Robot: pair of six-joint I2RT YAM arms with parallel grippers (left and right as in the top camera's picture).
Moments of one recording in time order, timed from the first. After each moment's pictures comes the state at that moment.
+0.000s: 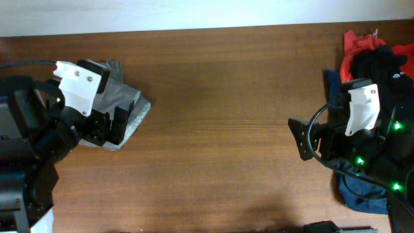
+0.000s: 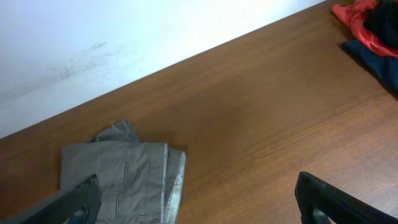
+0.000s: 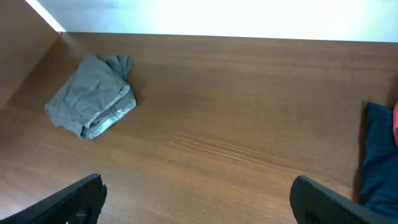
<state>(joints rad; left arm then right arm) 0.02 1.17 1.77 -1.21 0.32 0.35 0.11 0.98 1.62 -1.25 -0.29 0.07</state>
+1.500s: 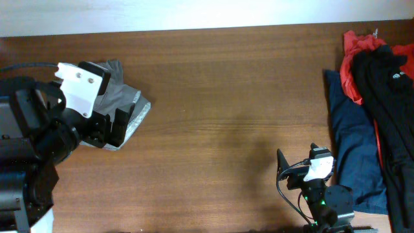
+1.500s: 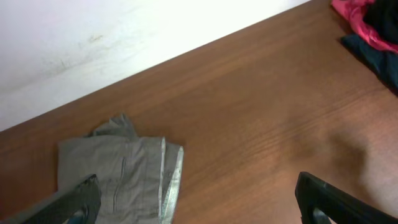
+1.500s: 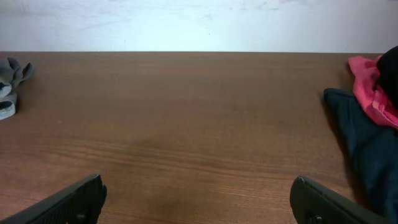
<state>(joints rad) 0.02 1.17 1.77 -1.24 0.32 0.35 0.10 0.02 0.10 -0.32 -0.05 0.05</state>
